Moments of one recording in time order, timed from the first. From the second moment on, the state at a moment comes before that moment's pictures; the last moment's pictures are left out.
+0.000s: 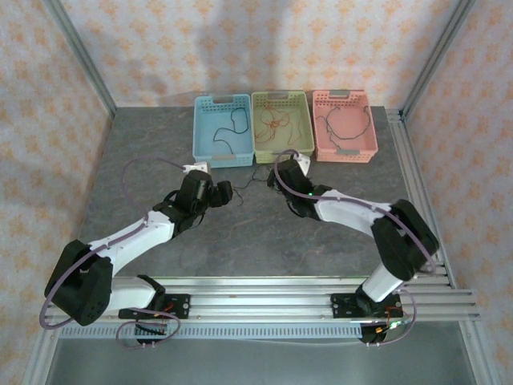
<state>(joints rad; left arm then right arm) -0.47 1.27 0.68 -0.09 -0.19 -0.58 0.68 1.63 0.95 -0.04 0.32 0.86</state>
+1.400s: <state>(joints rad) -0.47 1.26 0.67 -0.06 -0.15 -0.57 0.65 1.74 0.97 0.17 0.30 0.96</state>
